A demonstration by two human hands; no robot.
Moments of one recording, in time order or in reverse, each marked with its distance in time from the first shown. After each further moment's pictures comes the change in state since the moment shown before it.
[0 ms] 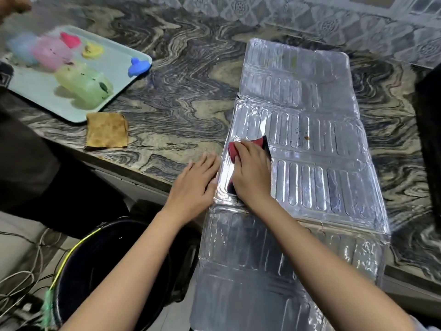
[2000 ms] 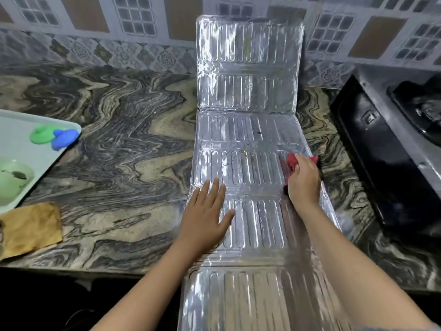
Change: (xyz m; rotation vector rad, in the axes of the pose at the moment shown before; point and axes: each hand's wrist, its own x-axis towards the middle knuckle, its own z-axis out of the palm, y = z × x) left_hand 0.100 0.058 0.032 0.144 -0.085 0.239; right_hand 0.060 0.157 -0.108 -0.108 0.457 0.427
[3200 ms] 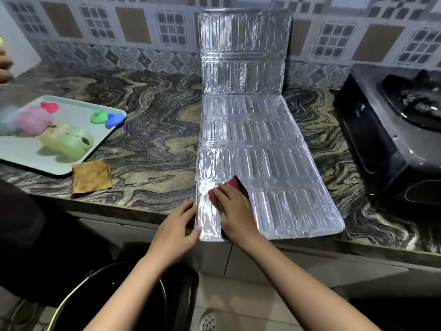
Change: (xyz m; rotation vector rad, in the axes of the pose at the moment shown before) left_hand -0.157 -0.008 -0.032 -0.382 -0.014 -0.284; right_hand -0.194 -0.085 -0.011 0.072 -0.566 -0.470
